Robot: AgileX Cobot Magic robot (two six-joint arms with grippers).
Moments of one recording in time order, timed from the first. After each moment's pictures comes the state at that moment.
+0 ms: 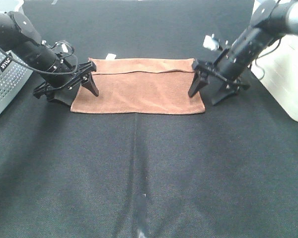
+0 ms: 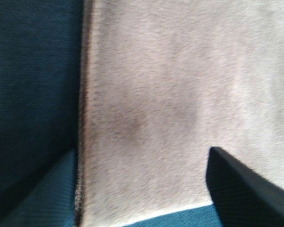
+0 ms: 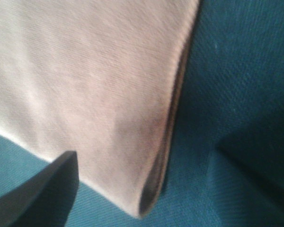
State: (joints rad) left arm -0.13 2.39 -1.79 -0.56 0.78 -0.01; right arm 0.10 2.44 -1.93 0.56 1.05 -0.28
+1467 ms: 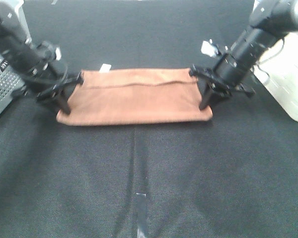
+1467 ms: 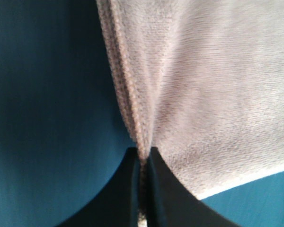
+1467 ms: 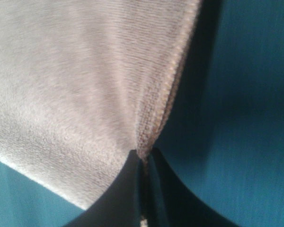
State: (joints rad) left arm -0.13 2.19 -1.53 -0.41 0.89 0.09; right arm 0.15 2.26 -1.64 0.52 1.01 -0.20
